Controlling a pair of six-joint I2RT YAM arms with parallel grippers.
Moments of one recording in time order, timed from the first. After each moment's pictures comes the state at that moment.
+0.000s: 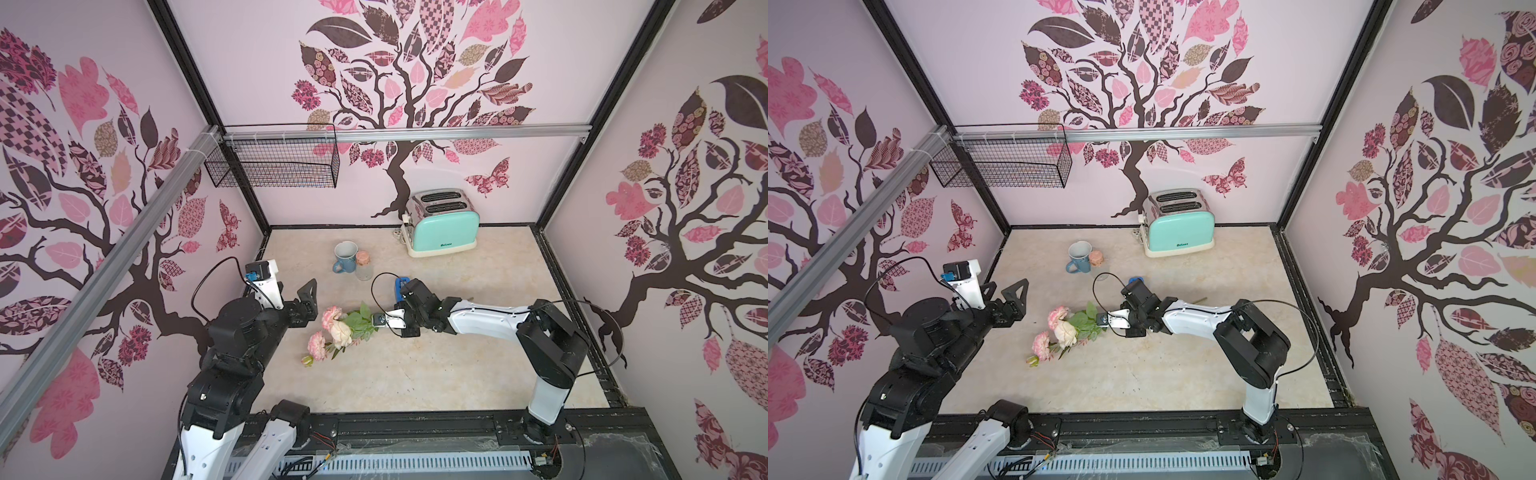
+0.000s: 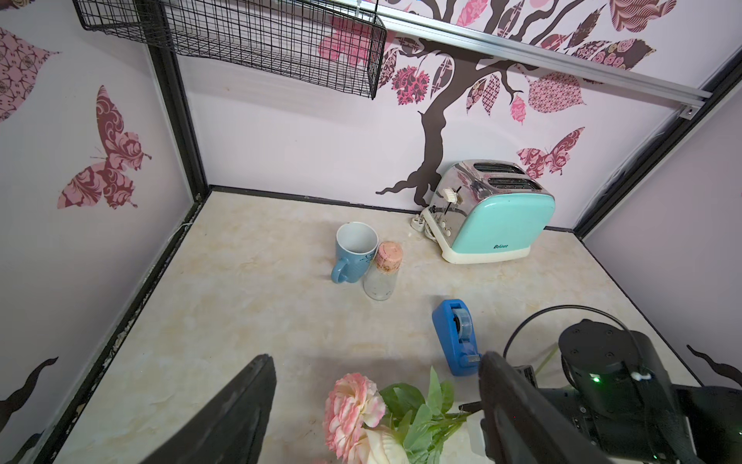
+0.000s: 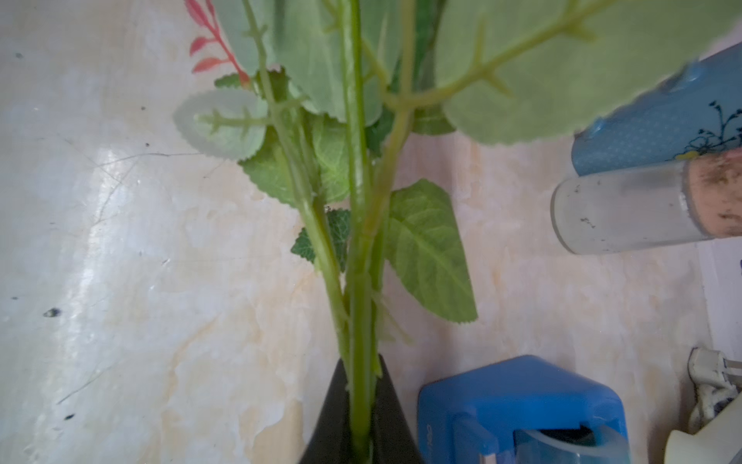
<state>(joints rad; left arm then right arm) -0.27 0.61 1.09 -0.74 -0.13 -0.23 0.84 1.83 1.11 -0.13 -0.20 -0.87</state>
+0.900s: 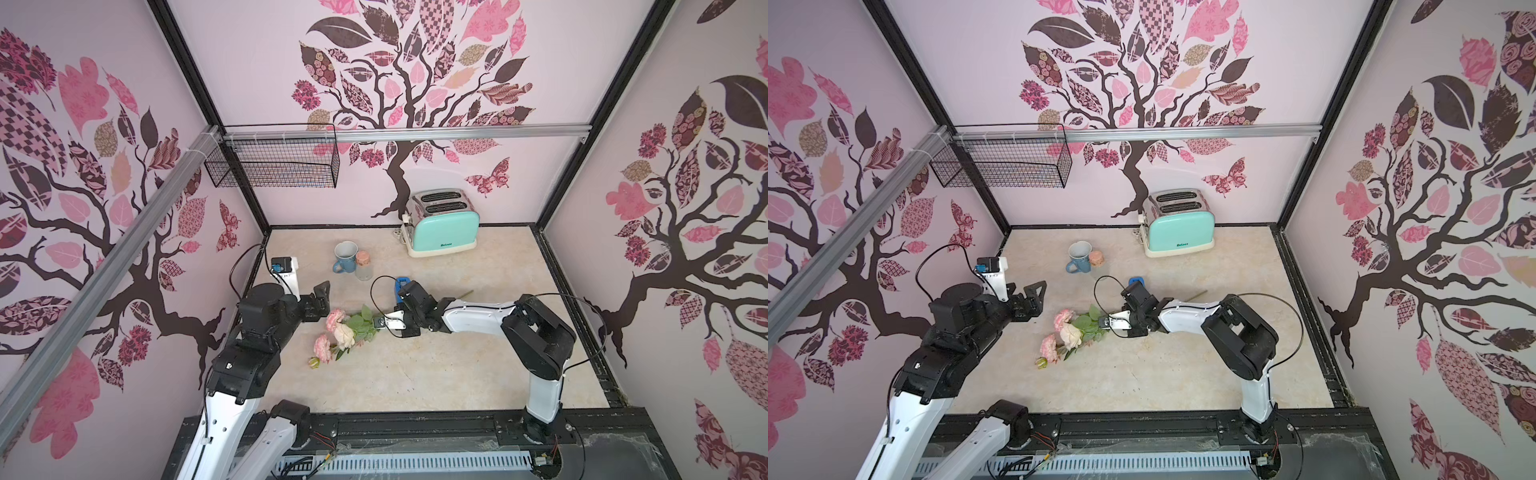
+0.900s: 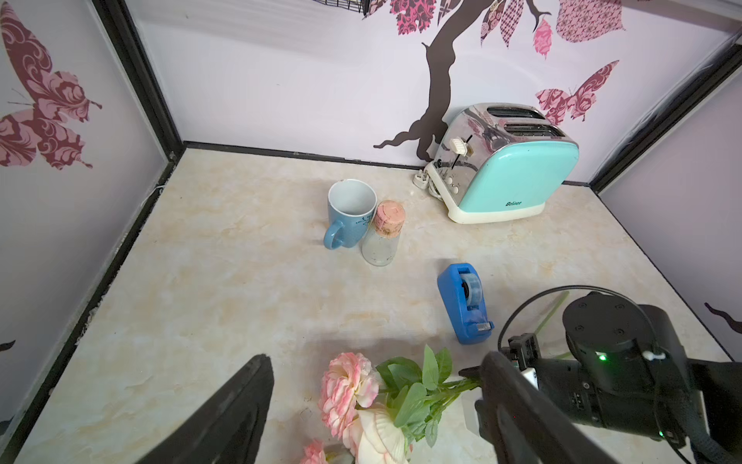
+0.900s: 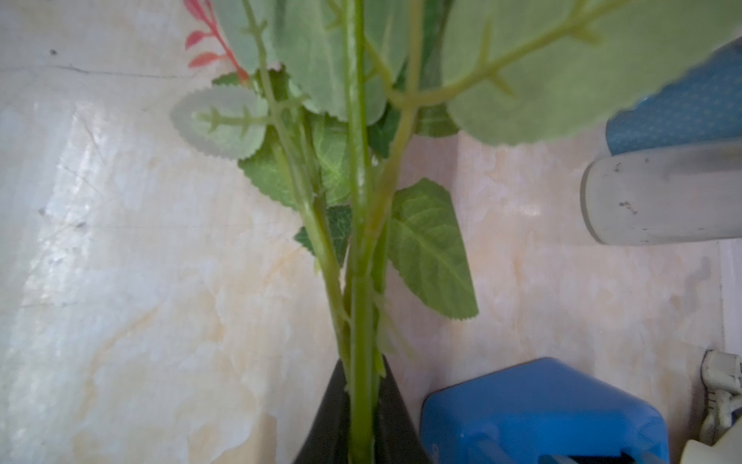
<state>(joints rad) -0.27 0.71 1.00 -0.69 -0.08 -0.22 0.81 1.90 1.10 -0.09 -0.15 -0.93</state>
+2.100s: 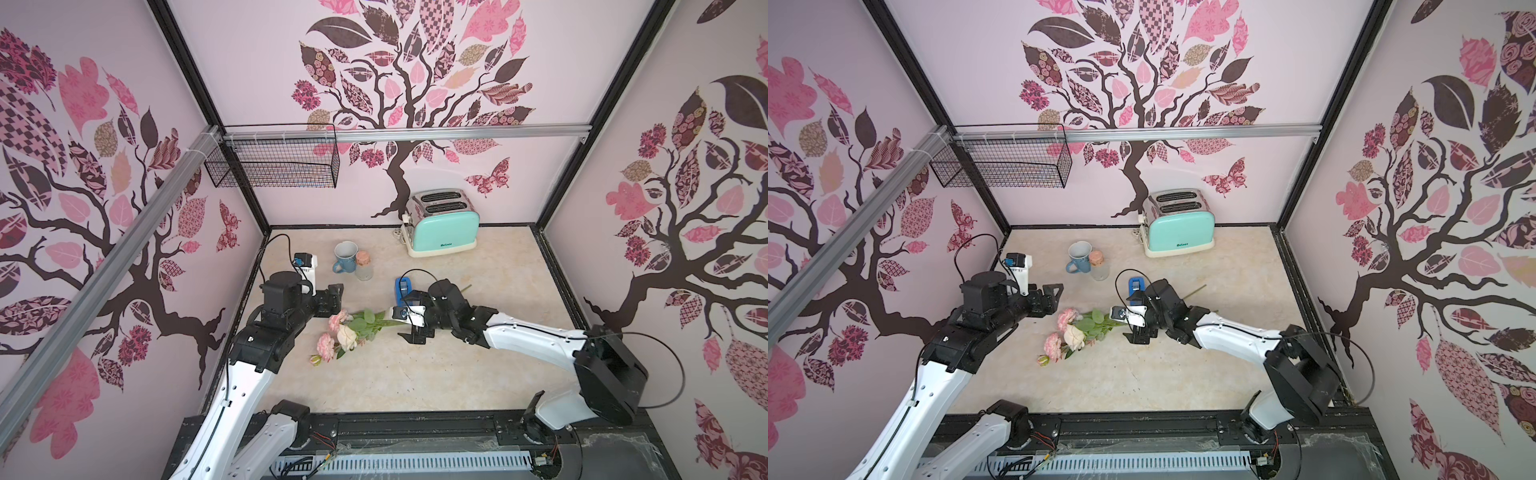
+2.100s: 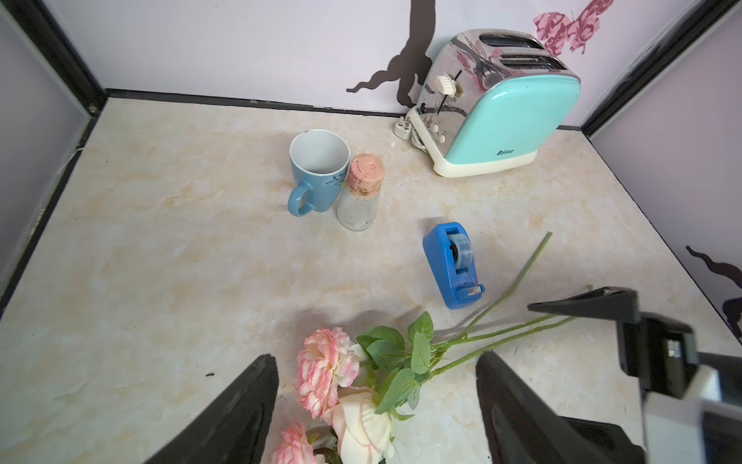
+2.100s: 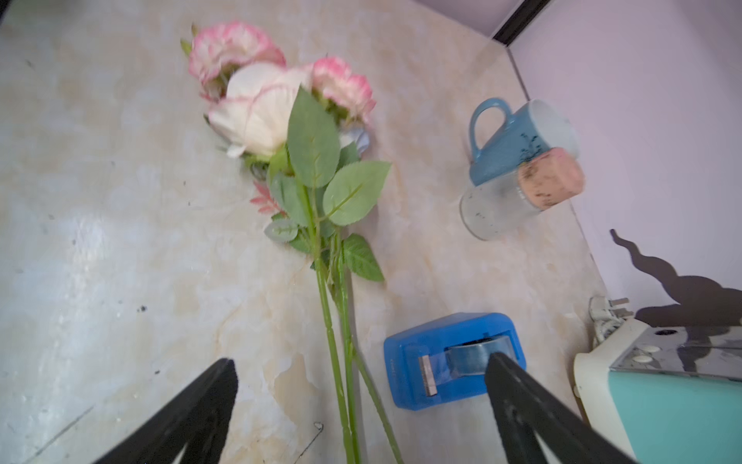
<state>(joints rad) -0.27 0.85 0.96 -0.63 0.07 -0.21 0.79 1.44 0.87 0.02 -0.24 -0.62</state>
